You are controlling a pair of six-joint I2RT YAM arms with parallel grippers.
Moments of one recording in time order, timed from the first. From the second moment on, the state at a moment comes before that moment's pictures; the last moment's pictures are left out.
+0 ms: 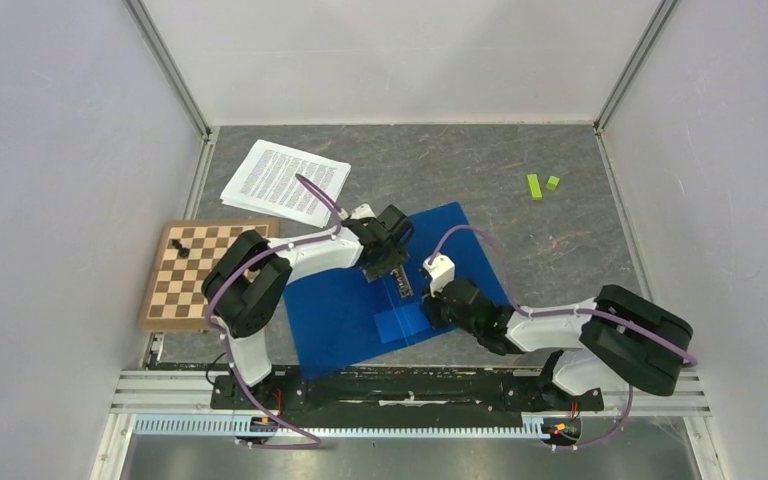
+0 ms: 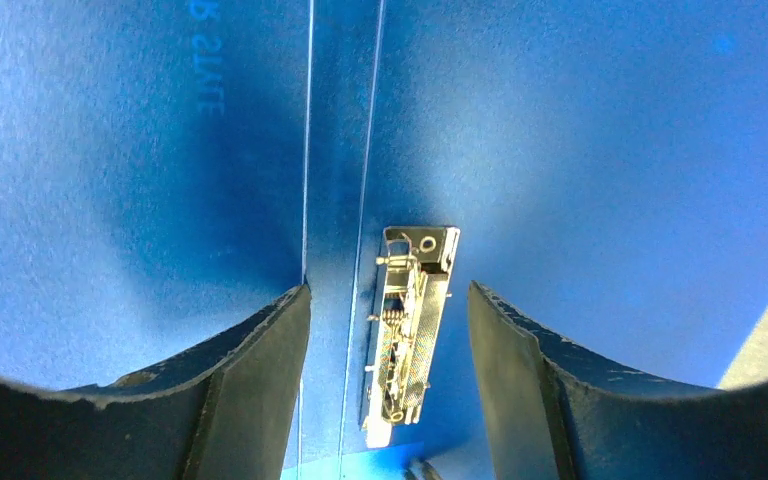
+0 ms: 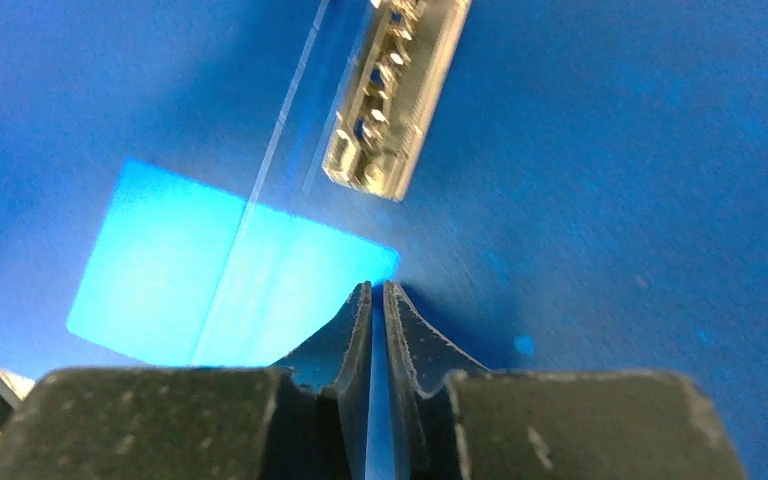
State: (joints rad) left arm -0.81 1.83 1.13 -0.46 -0.28 -1.25; right arm 0.98 1.42 0.34 0.49 0.18 0.31
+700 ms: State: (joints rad) left arm -0.65 1.80 1.21 -0.82 -0.29 -1.04; right arm 0.99 1.55 0.62 0.24 0.31 0.23
